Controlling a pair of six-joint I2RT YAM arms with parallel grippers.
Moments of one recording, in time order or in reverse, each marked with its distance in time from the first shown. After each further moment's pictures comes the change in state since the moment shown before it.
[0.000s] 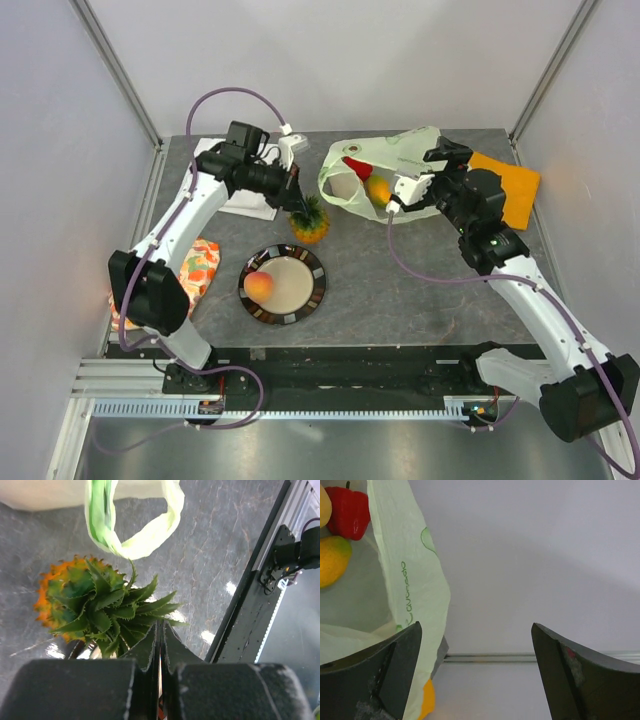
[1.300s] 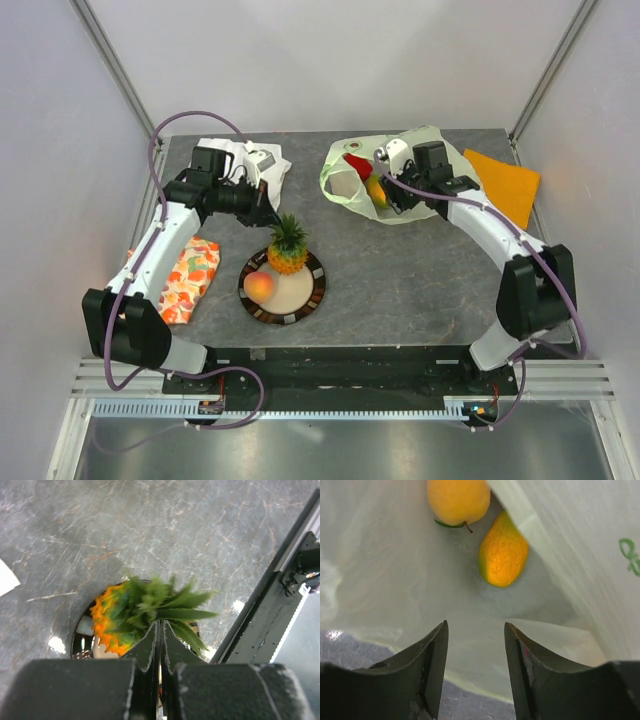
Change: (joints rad) left arm 0.139 -0.241 -0.321 0.108 -0.027 0.001; right arm -0.024 0.509 0.288 -0.373 -0.113 0.903
